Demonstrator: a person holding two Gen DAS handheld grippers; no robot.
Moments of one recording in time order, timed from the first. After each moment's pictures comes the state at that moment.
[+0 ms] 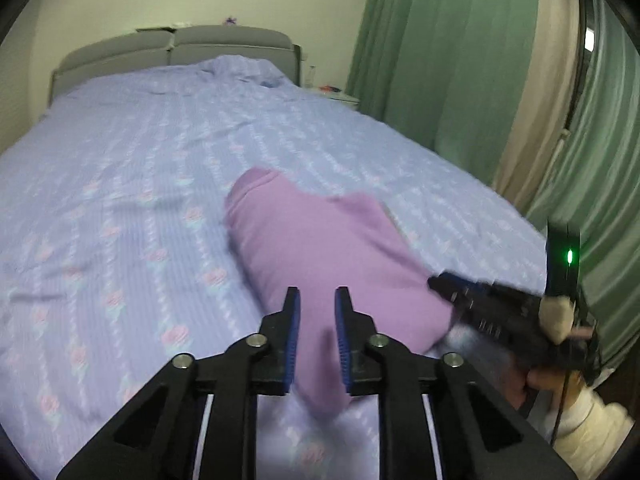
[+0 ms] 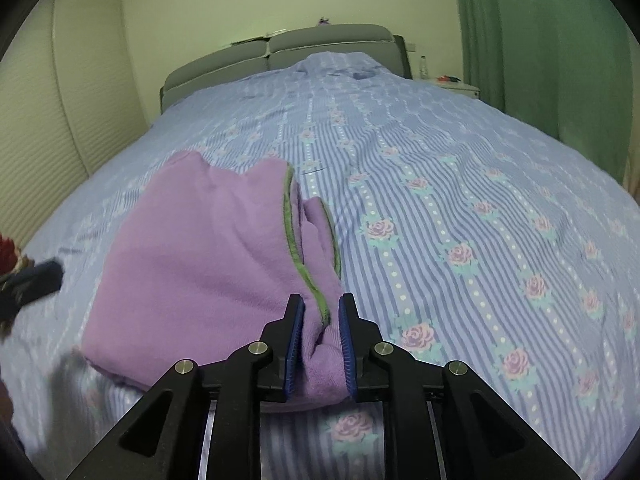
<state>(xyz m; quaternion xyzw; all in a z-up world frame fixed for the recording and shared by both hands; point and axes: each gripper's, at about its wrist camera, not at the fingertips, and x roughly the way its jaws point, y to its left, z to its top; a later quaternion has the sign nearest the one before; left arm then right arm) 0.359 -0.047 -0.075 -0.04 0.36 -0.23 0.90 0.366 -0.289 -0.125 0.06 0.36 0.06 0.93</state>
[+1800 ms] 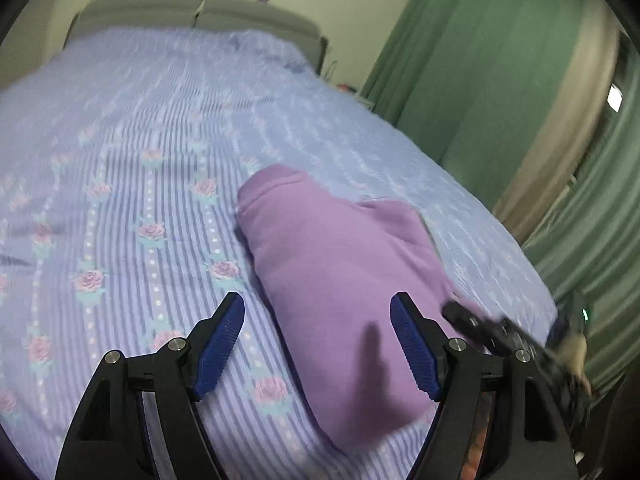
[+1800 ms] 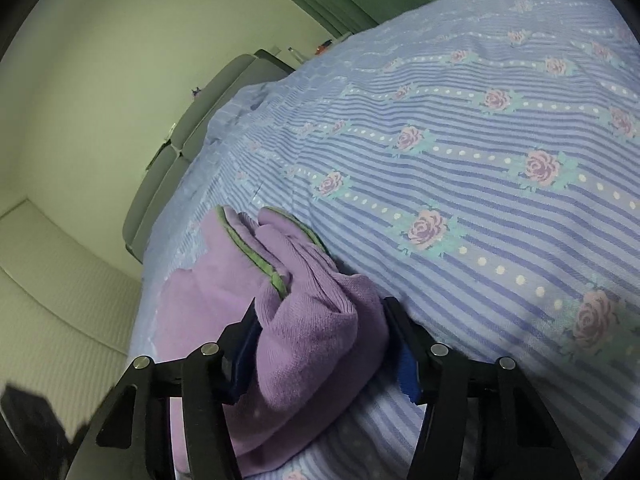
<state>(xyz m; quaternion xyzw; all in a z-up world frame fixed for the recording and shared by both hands) 0.404 -0.022 -0.118 -0.14 0.39 -0.22 0.88 0.357 -0.297 -0.170 0.39 0.31 -0.04 0.87</state>
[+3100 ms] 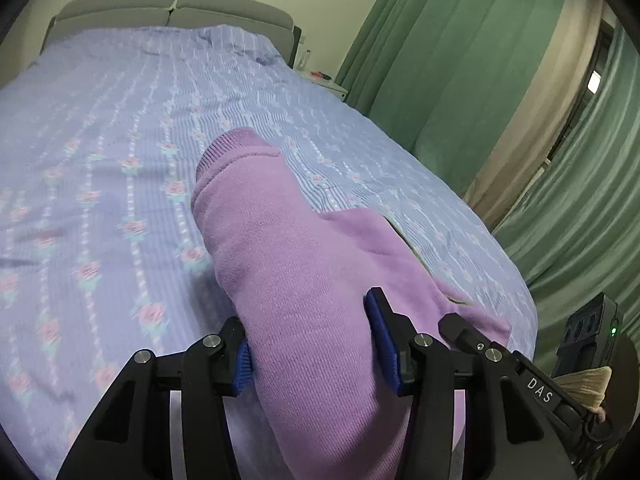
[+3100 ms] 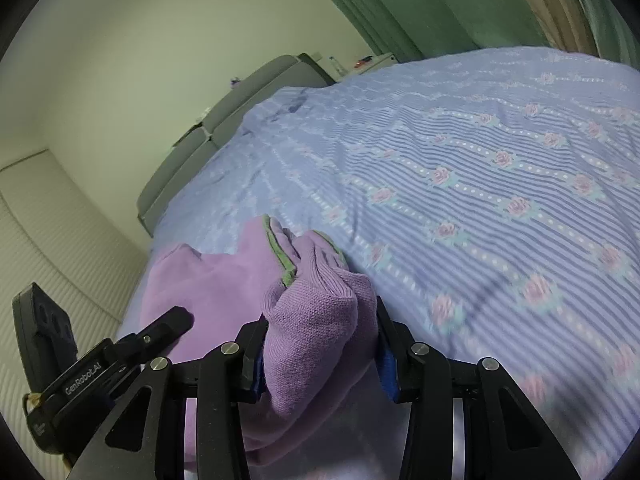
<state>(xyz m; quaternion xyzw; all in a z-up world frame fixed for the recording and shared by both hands) 0.357 -0.029 -0.065 -0.11 0.39 -0.26 0.88 0.284 -0.260 -0.105 0.31 0.29 0.00 0.90</state>
